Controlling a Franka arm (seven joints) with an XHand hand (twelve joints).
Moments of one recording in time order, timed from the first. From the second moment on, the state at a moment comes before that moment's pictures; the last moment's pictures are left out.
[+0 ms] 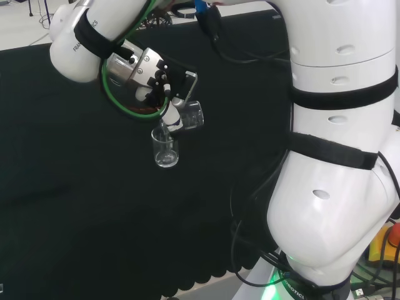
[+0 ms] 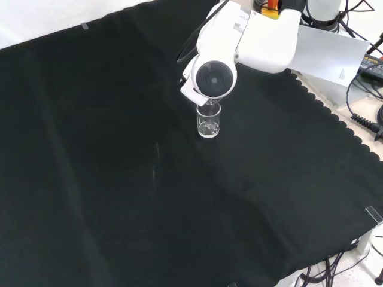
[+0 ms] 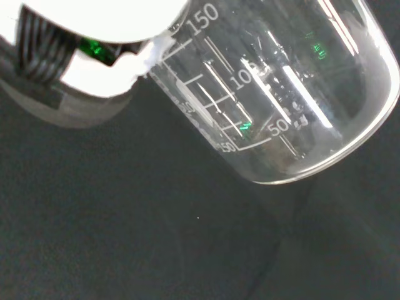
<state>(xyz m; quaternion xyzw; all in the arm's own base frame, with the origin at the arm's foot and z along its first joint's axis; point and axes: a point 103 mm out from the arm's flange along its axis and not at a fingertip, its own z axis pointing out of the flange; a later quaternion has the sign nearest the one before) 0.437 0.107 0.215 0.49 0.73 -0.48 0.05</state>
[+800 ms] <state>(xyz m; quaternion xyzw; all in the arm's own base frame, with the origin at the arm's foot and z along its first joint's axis) 0.435 0.114 0.222 0.49 0.71 -0.50 0.06</state>
